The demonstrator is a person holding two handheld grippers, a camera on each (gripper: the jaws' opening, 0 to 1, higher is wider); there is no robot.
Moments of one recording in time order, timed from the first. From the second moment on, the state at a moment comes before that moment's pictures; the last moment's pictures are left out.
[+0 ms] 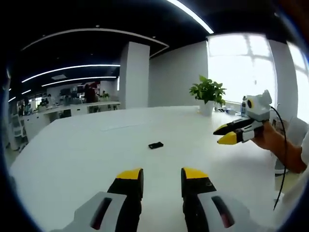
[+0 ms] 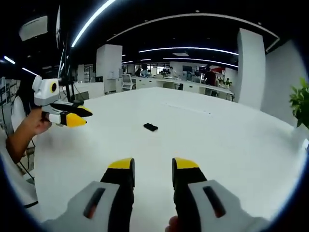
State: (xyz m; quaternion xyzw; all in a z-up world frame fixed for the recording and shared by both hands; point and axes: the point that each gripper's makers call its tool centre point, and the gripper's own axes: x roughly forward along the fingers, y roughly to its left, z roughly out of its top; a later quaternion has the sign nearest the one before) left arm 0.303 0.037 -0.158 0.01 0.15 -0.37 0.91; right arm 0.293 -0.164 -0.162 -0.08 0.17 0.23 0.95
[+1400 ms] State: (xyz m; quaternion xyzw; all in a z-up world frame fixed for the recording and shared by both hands) left arm 0.284 0.065 -0.166 0.01 0.14 -0.32 0.94; right arm 0.228 -0.182 -0.181 -0.05 0.16 0.15 0.97
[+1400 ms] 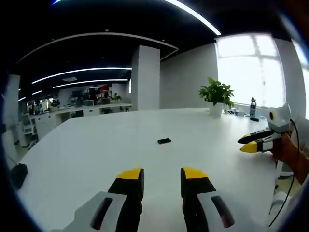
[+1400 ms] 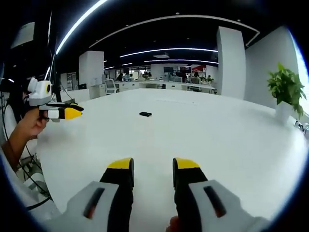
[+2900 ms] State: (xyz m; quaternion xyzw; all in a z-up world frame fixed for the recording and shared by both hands) left arm 0.288 0.081 -0.176 -0.04 0.11 -0.28 0.95; right arm 0.230 -0.181 -0.176 -0.07 0.12 0.13 0.98
